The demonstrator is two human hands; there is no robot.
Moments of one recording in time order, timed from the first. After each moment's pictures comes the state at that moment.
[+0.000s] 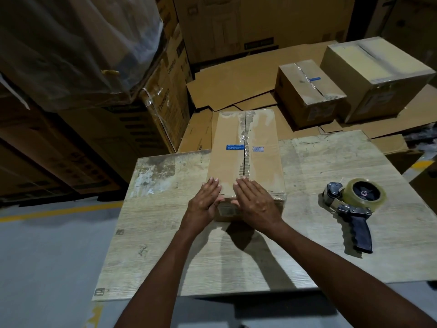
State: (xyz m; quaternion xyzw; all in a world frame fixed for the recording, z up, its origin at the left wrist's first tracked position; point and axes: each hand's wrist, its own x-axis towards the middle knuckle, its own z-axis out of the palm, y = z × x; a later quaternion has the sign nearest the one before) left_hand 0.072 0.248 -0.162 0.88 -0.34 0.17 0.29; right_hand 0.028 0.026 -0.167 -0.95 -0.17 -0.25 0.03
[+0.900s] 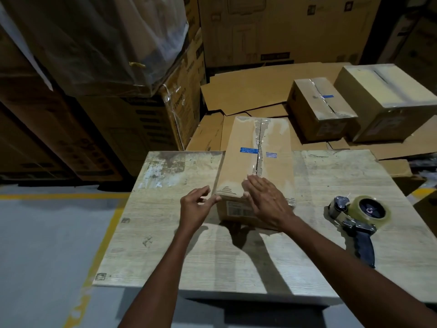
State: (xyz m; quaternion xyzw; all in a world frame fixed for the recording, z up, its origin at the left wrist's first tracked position) left_hand 0.048 0.273 -0.142 0.82 -0.03 0.11 0.55; right_hand 0.033 0.025 -0.114 -0.98 -0.16 -0.03 0.12
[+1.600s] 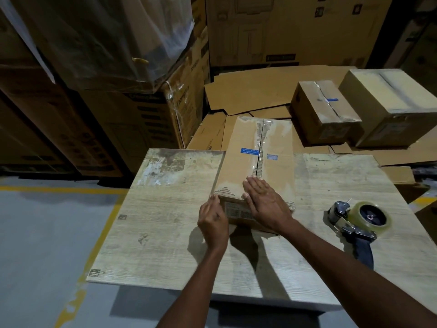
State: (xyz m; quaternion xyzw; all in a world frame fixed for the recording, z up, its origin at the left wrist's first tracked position) left_hand 0.013 0.192 -0.177 0.84 0.06 0.32 0.44; right_hand 0.038 0.023 -0.114 -0.98 -0.16 0.01 0.10
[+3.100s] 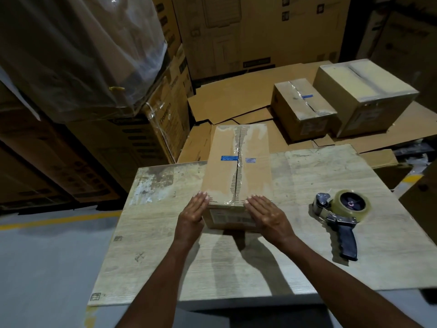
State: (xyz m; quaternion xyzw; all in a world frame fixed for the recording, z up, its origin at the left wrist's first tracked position) left_hand 0.046 0.252 -0.147 0.92 -0.28 0.17 0.21; right_hand -0.006 -0.033 -0.172 -0.92 -0.22 -0.30 0.11
